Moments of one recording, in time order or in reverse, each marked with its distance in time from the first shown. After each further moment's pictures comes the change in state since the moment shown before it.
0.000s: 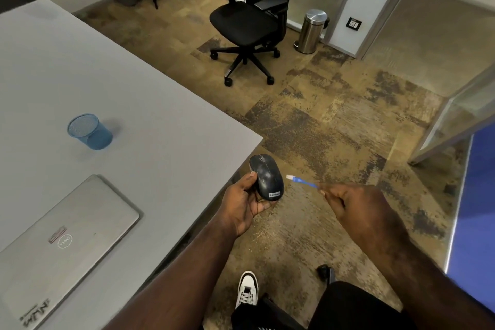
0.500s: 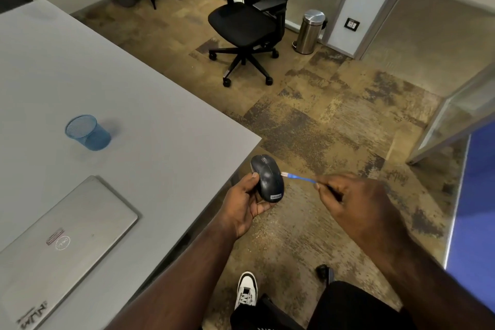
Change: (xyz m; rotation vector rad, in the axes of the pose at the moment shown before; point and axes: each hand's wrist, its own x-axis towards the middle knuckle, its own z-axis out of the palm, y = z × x) left_hand -0.002 -0.002 0.005 0.089 0.015 0.000; right_hand 0.002 -0.016 -0.014 0.066 0.052 0.002
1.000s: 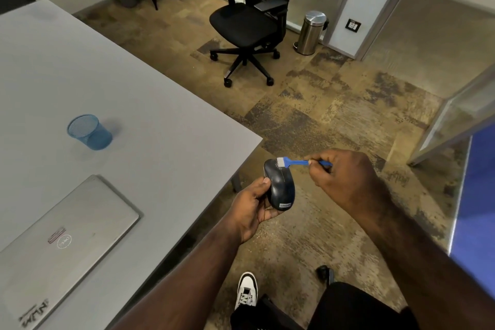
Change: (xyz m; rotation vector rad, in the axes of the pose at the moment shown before) left_hand -0.011 -0.006 0.012 0.061 -0.067 -0.056; right_hand 0.043 -0.002 0.009 0.115 0.012 0.095
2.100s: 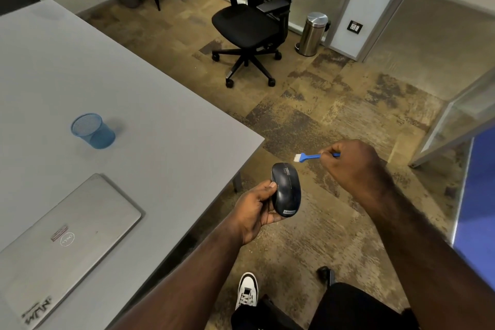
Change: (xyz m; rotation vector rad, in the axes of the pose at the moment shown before) left_hand -0.008 0.000 0.001 0.055 -0.073 -0.012; right_hand 0.023 0.005 -0.003 -0.115 -0.003 0.154
